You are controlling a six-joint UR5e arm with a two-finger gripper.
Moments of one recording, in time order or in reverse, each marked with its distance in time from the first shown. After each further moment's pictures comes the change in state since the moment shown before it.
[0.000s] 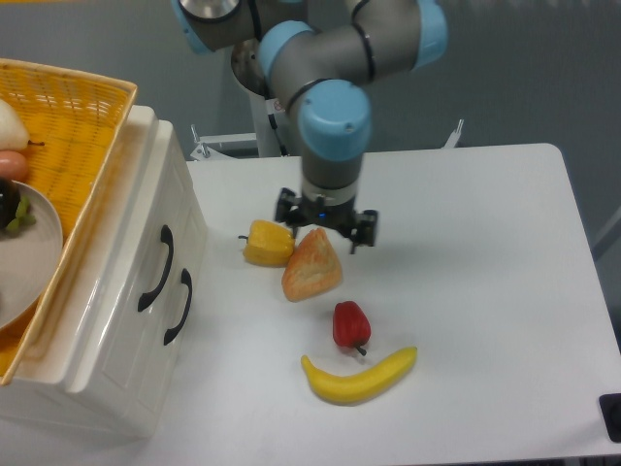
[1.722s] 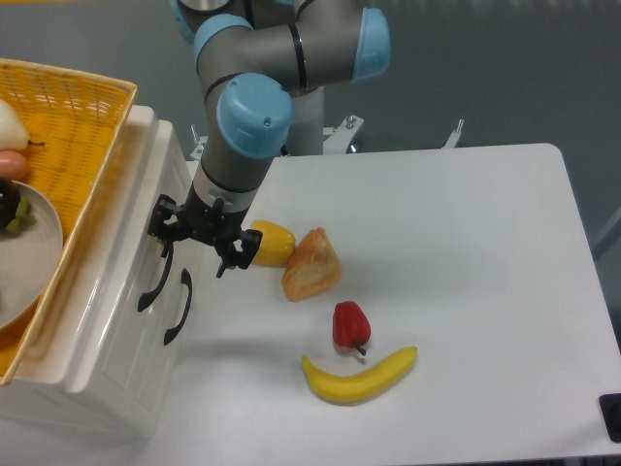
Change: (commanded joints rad) arm -0.097 -0.015 0.080 0.000 -0.290 -0.146
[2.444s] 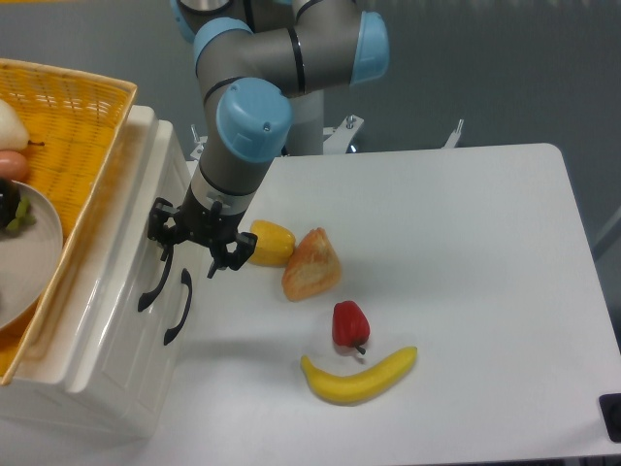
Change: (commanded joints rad) arm -0.014 -0.017 0.002 0.003 -0.003 -0.012
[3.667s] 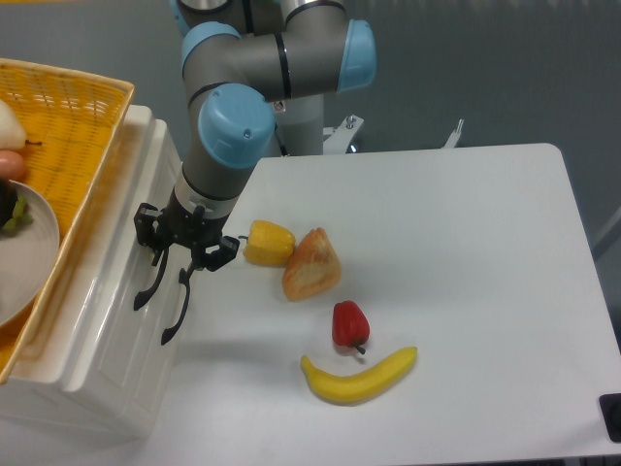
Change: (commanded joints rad) arm -0.026 0.002 0.005 0.000 -0.008 -0.022
